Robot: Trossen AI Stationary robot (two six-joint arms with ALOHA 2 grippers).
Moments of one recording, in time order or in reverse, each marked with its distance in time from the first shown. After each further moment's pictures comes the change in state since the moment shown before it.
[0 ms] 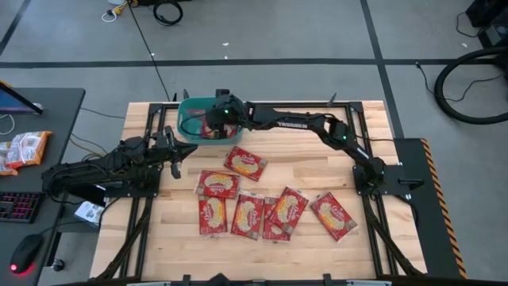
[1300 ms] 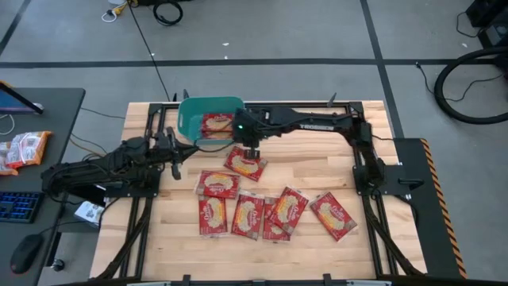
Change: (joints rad) left arm 0.000 0.017 0.000 -0.014 0.023 -0.025; right arm 0.113 -0.313 -0.243 -0.666 -0.036 0.465
